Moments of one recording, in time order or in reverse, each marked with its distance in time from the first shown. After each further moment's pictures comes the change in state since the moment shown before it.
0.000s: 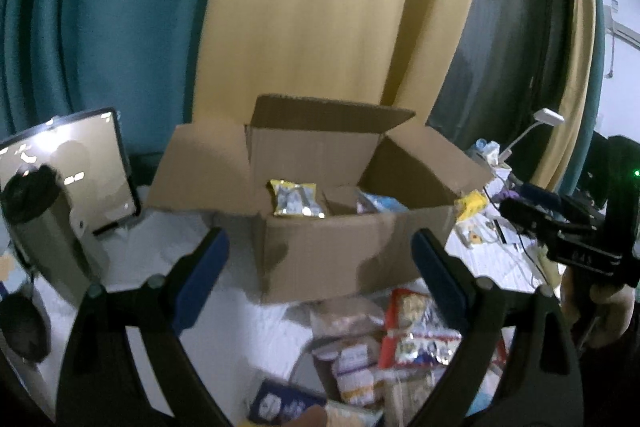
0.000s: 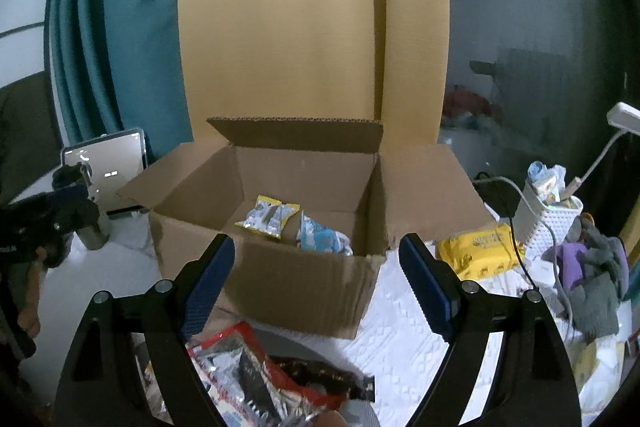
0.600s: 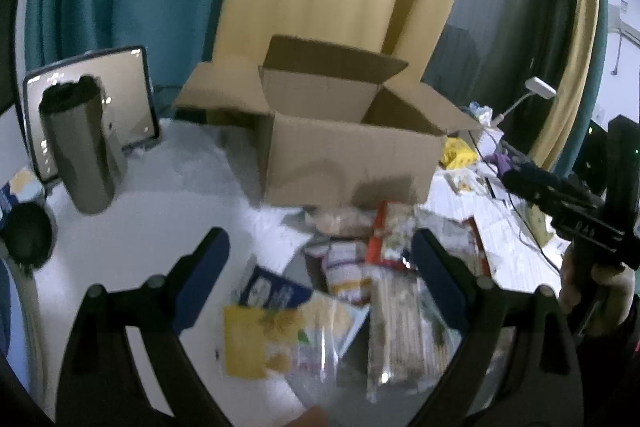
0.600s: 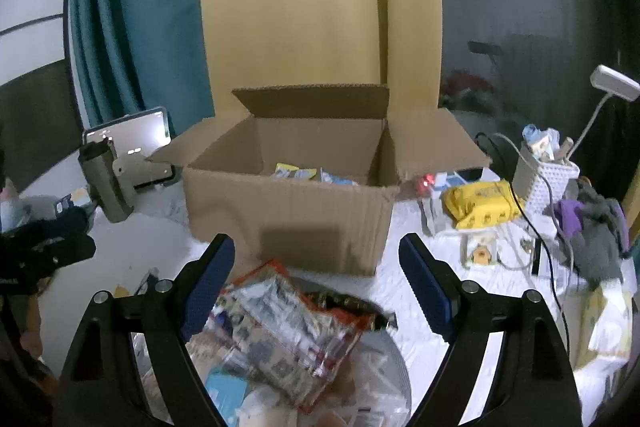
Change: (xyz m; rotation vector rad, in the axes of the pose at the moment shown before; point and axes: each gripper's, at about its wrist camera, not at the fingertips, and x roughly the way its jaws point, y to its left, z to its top) left arm -0.052 -0.005 -0.074 -0.043 0.104 0.012; right arm -0.045 0.020 -0.050 0.025 0.041 0.024
